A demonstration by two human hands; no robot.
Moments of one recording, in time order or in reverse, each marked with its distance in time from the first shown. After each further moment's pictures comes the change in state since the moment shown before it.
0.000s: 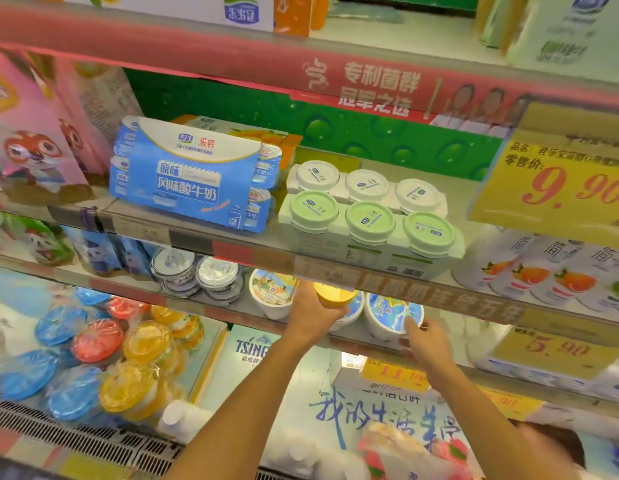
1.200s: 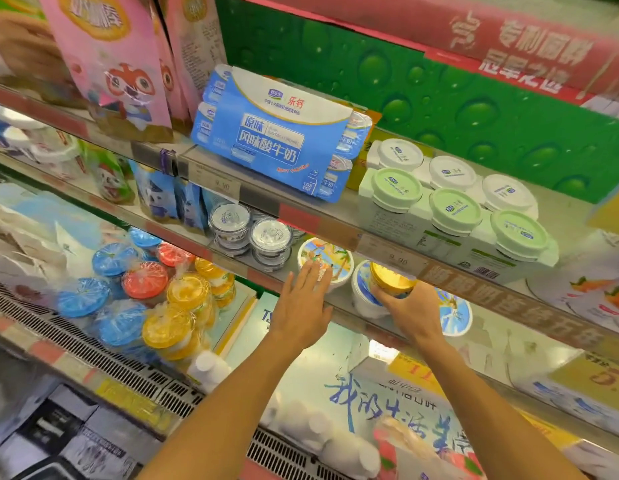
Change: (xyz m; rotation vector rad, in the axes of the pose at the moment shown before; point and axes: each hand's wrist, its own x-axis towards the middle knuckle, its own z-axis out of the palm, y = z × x) left_hand -0.021 -0.085 -0.055 0.888 0.040 0.269; right_hand -0.049 -0.060 0.078 -0.339 -0.155 -0.702
